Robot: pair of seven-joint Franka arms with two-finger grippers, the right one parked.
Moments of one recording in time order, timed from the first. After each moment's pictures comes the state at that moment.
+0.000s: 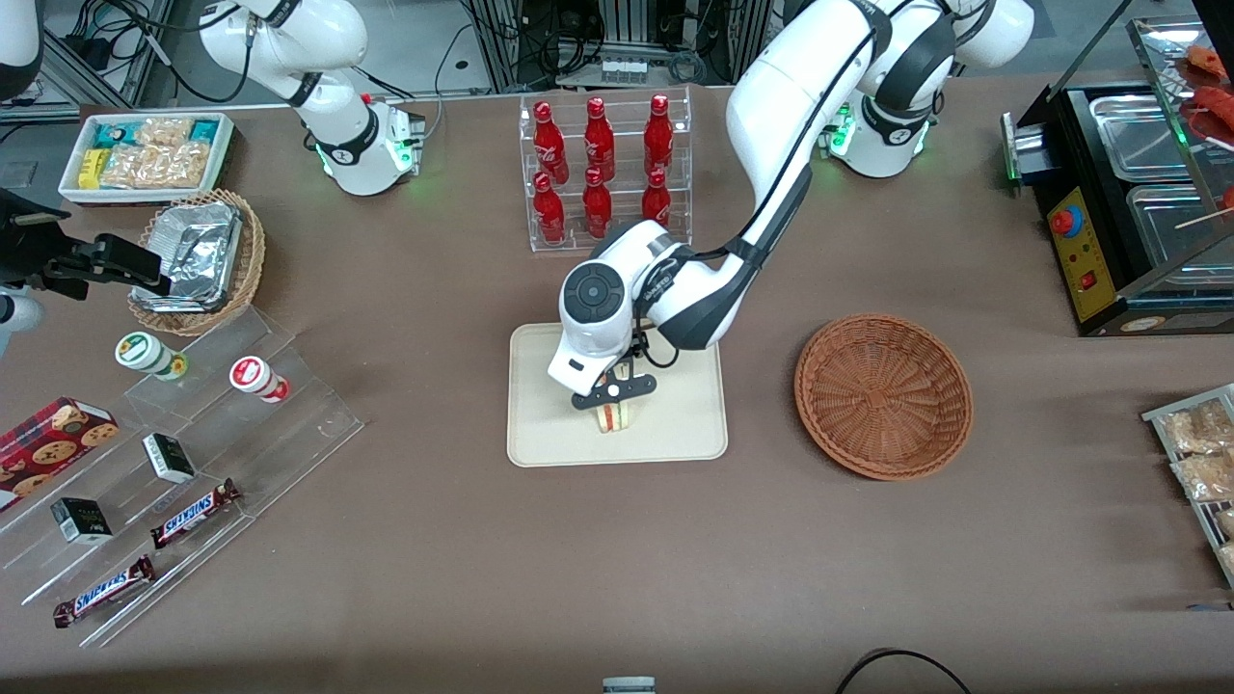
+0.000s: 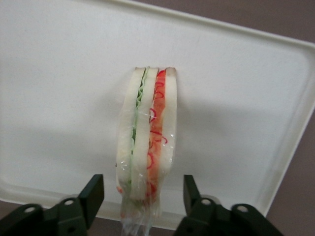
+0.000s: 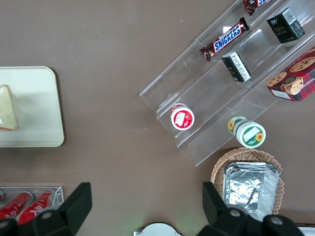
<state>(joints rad) -0.75 0.84 -0.08 -1.19 -0.05 1.99 -1.03</state>
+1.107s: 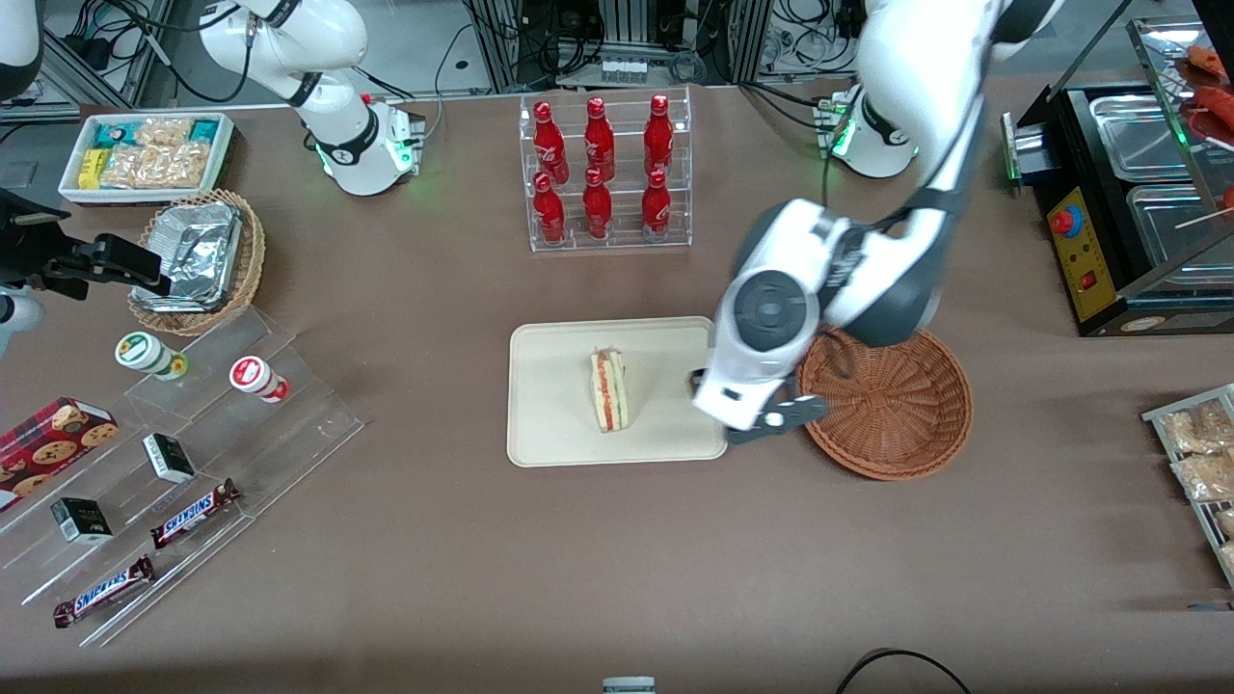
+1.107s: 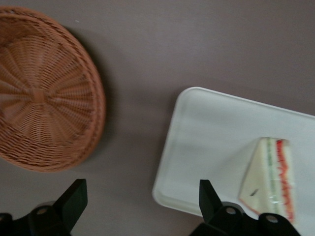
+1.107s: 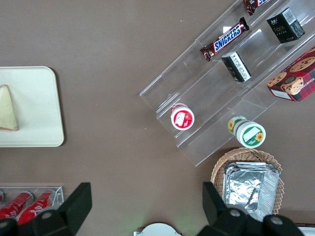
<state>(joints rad) -0.50 0.51 -0.01 -1.40 0.00 1.72 -0.75</state>
